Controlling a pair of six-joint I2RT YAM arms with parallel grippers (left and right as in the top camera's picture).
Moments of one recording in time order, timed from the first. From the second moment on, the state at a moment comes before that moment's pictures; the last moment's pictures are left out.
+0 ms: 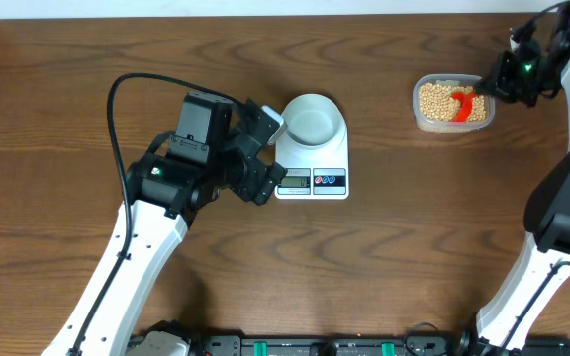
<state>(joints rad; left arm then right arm) -0.33 1.30 1.19 -0.83 0.30 0.28 -0.28 2.20 2.00 -1.11 -0.52 0.08</state>
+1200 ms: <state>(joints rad) -0.33 1.30 1.19 -0.83 0.30 0.28 -0.40 2.20 1.84 -0.98 -0.88 0.06</state>
